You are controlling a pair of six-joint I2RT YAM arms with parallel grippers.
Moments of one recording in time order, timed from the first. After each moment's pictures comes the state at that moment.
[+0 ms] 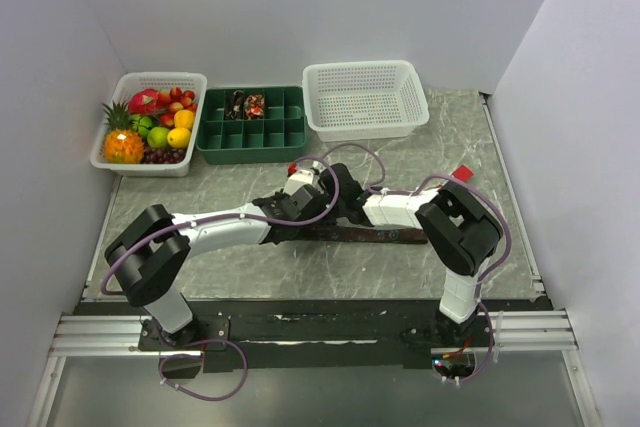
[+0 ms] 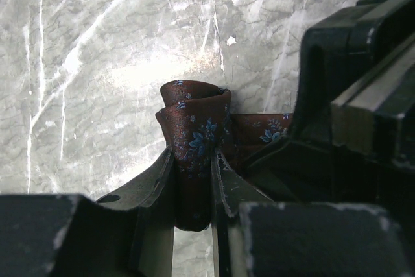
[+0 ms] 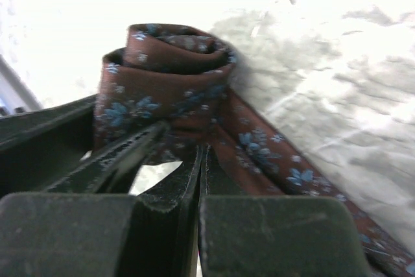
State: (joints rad) left arm -0.92 1.62 0.97 -0.36 -0.55 -0.56; right arm 0.73 1.83 0.97 0.04 -0.36 0.65
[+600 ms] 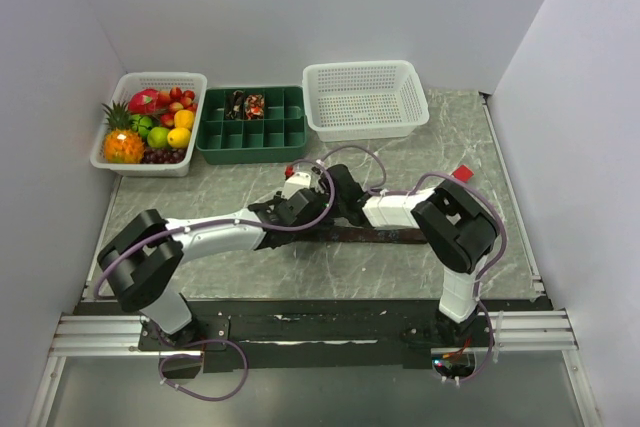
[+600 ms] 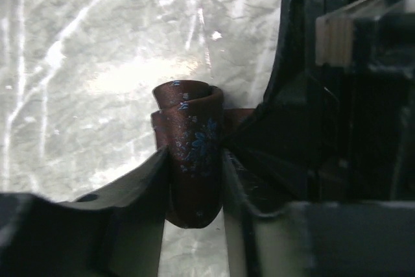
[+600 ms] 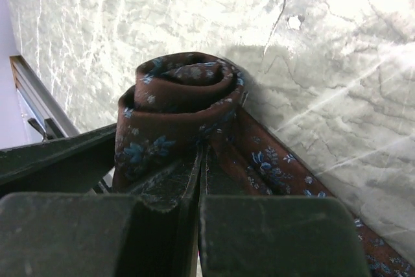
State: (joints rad) left arm -0.93 1.59 0.92 -0.31 -0.54 -0.59; right arm 0.73 1.85 0.95 0.15 -0.38 0.73
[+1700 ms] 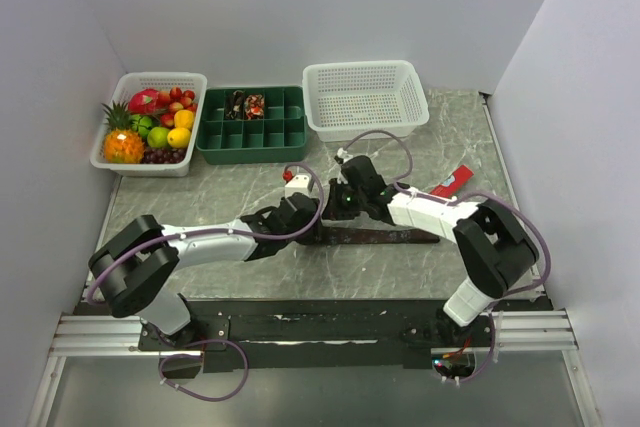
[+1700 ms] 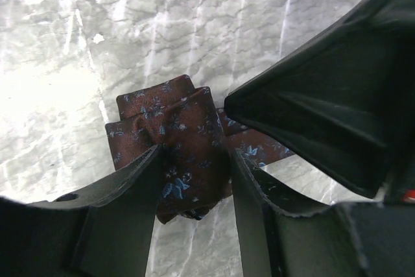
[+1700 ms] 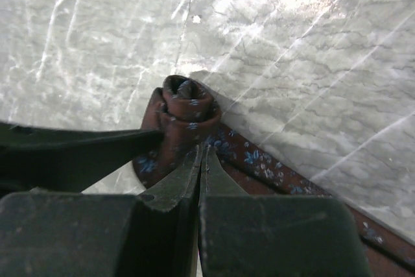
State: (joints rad) left arm -0.94 1.53 0.77 0.04 -0.31 -0.69; right arm 0.66 1.62 0.91 -0.10 -0.20 0.56
